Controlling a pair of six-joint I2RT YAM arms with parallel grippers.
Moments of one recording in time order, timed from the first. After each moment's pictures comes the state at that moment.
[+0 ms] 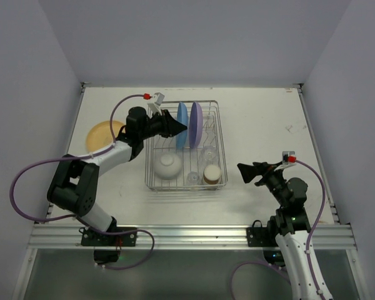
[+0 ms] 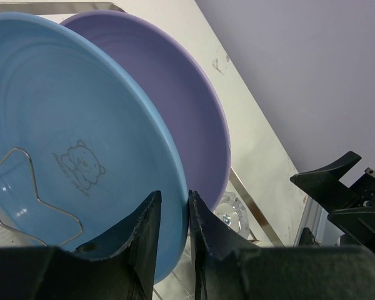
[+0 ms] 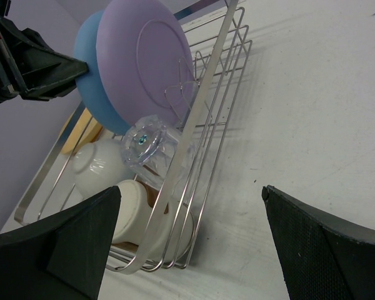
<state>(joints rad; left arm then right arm) -0.38 1.59 0.90 0.46 0.56 -0.60 0.06 0.20 0.13 0.00 -0.40 0.58</state>
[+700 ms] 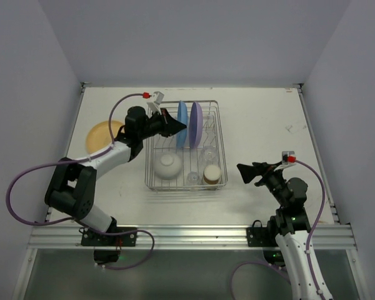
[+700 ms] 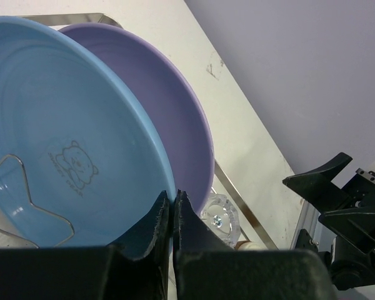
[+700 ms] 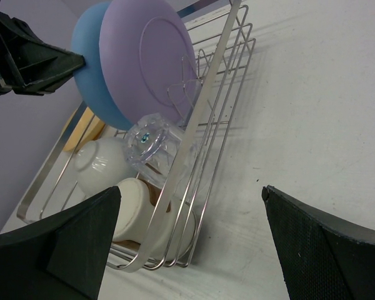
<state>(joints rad) -0.39 1.56 0.90 0.45 0.55 -0.60 0.06 0.20 0.13 0.00 -0.41 0.58</state>
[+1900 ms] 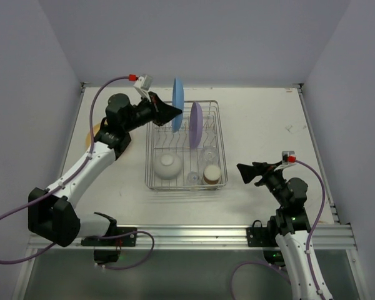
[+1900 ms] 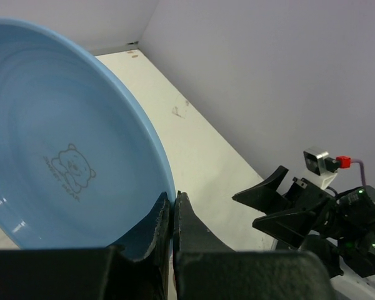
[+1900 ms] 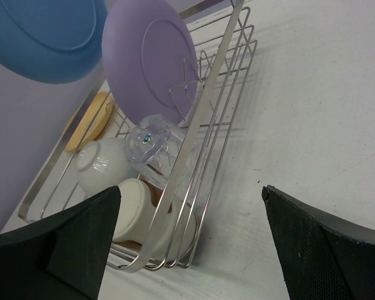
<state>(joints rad) -0.38 1.31 1.06 0.22 0.59 -0.56 0.06 0.20 0.13 0.01 -0.41 0.58</state>
